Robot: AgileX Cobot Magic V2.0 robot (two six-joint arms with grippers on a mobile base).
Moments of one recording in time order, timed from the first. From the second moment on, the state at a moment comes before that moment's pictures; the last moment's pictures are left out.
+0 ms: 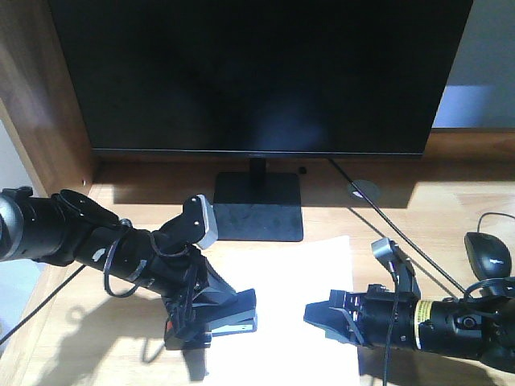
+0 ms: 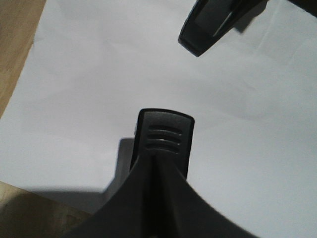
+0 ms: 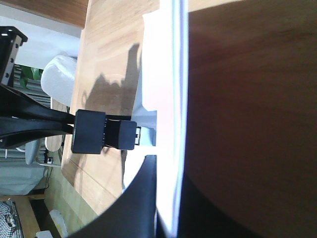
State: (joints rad) left arm -0.34 1.85 -0.96 -1.23 0.82 1.86; right arm 0.13 1.84 -0.43 -1.14 -0.94 1.47
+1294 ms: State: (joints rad) left arm -0.34 1.87 -0.96 -1.32 0.86 1.97; right arm 0.13 1.84 -0.43 -1.14 -0.94 1.47
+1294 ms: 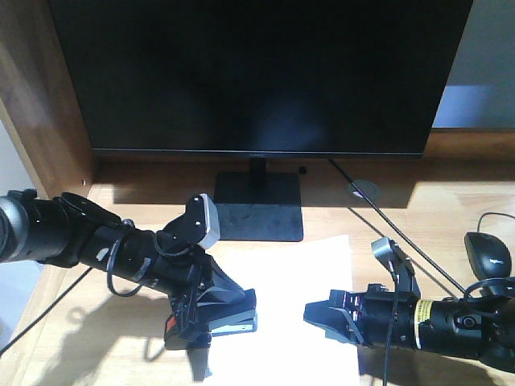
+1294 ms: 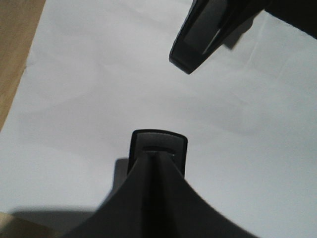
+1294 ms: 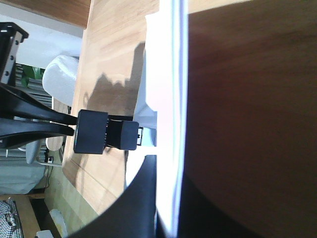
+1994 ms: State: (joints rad) left arm -0.36 2.01 -0.99 -1.41 0.90 1.99; right arm 0.13 1.84 -0.43 -1.14 -0.97 1.47
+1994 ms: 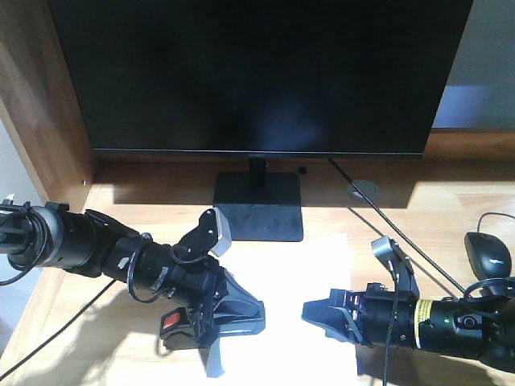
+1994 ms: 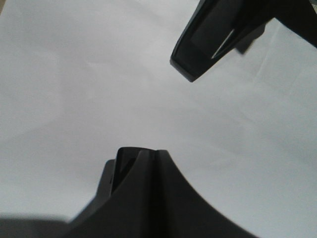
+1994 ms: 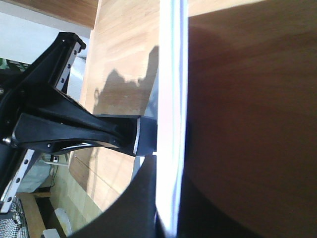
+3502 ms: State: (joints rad) left arm -0.36 1.71 -0.97 -1.30 0.83 1.88; right arm 0.13 1.84 -0.43 -1.05 -0.95 1.28
